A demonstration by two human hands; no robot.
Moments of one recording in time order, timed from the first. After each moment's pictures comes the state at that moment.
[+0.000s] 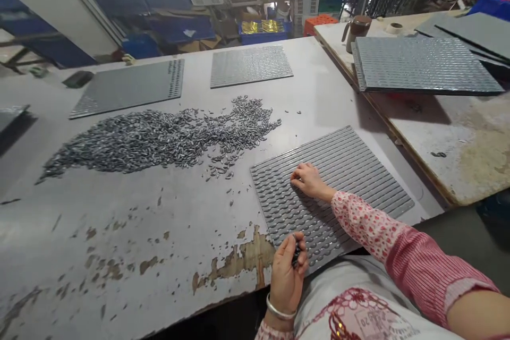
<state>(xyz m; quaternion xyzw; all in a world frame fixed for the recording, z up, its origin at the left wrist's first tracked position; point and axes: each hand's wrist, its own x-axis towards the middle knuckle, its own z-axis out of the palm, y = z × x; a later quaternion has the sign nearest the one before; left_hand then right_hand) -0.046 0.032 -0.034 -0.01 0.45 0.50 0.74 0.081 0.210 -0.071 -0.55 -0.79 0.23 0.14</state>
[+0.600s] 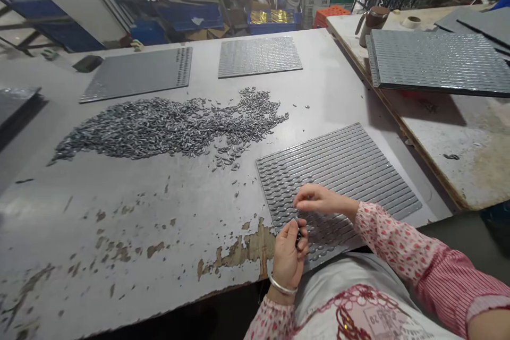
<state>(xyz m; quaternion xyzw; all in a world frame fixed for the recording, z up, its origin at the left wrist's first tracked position) -0.046 0.052 -0.038 0.03 0.47 0.50 0.73 0.091 0.168 -0.044 -0.32 -0.74 0.56 0.20</state>
